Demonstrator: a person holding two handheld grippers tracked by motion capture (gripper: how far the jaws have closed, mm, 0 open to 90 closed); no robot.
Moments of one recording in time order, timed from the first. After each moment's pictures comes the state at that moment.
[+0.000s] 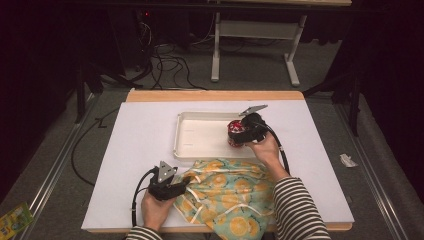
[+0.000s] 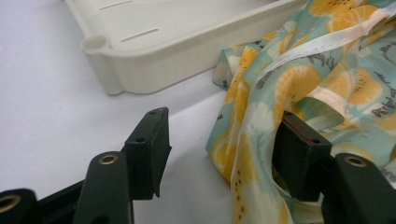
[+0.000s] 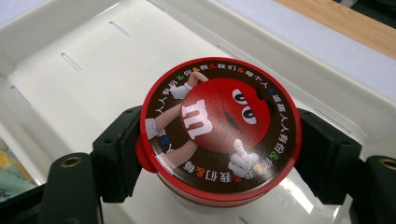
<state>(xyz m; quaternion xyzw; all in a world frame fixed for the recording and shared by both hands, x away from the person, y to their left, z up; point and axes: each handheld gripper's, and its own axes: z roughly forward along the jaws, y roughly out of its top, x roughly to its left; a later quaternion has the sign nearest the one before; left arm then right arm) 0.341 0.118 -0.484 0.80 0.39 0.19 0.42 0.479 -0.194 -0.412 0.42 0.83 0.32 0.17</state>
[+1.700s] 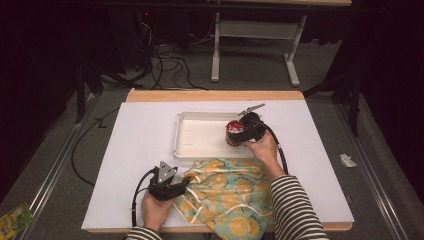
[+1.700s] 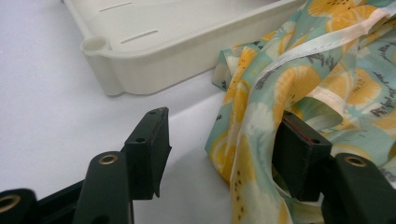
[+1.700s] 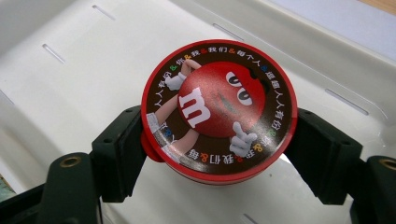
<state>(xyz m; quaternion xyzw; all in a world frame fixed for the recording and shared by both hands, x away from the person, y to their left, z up) 0.340 0.118 -0.484 0.80 0.39 0.19 0.42 0.490 -0.193 -0.423 0.45 0.83 0.30 0.14</state>
